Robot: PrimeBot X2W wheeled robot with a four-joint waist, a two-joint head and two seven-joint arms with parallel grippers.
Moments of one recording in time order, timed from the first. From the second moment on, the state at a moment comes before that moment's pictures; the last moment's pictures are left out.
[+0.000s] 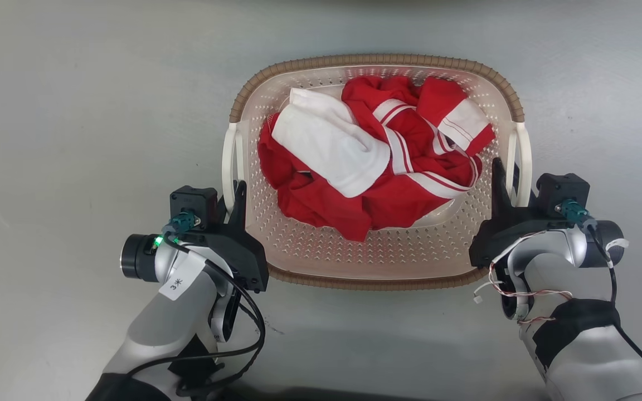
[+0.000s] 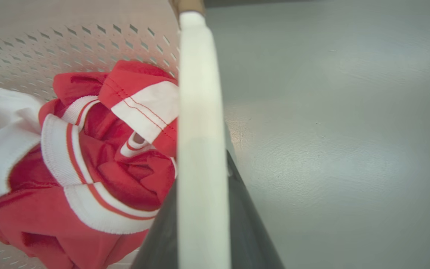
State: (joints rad) left arm -0.77 0.03 -0.64 0.96 -0.69 0.08 -0.25; right arm -0.74 -0.07 0.33 0.89 0.32 -0.11 -0.26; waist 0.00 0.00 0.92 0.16
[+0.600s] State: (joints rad) left arm -0.77 0.03 -0.72 1.00 -0.77 0.09 -0.25; right arm -0.75 -0.08 0.39 0.95 0.40 -0.12 -0.26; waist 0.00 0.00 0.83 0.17
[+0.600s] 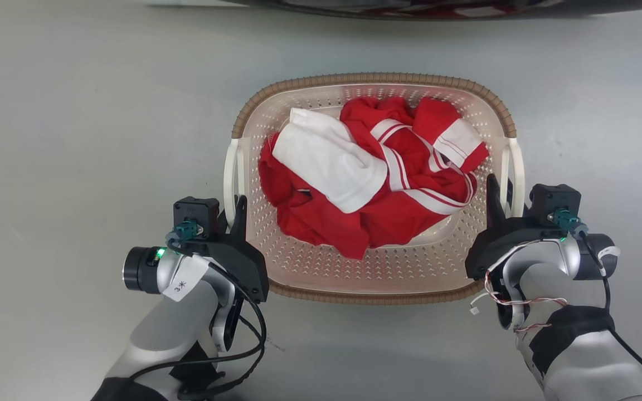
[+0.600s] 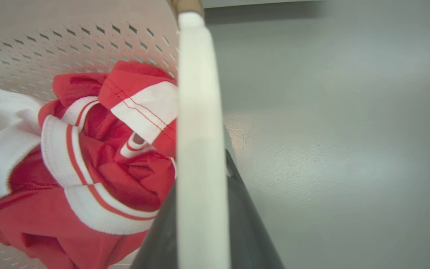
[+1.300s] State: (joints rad) left arm -0.68 0.03 -0.81 1.08 -0.86 0.10 -0.21; right arm -0.64 -0.07 0.55 1.02 0.57 -0.12 -0.23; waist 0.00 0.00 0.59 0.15
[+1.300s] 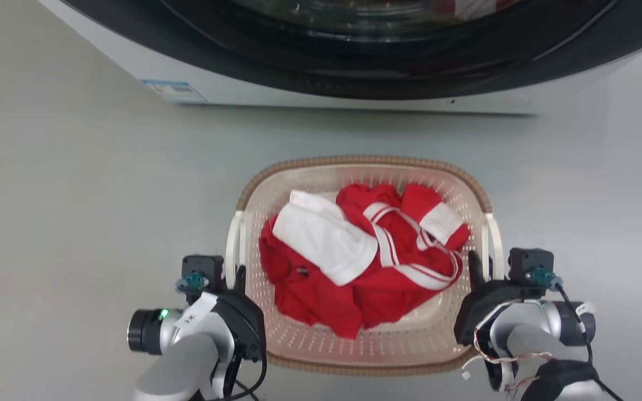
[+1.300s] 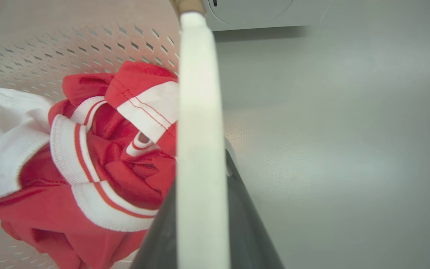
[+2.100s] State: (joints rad) left arm -0.46 0.03 -0.88 1.18 -0.92 0.07 -0.07; right arm -0.41 -0.06 0.78 1.01 0.82 -0.13 -0.08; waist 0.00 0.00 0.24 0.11
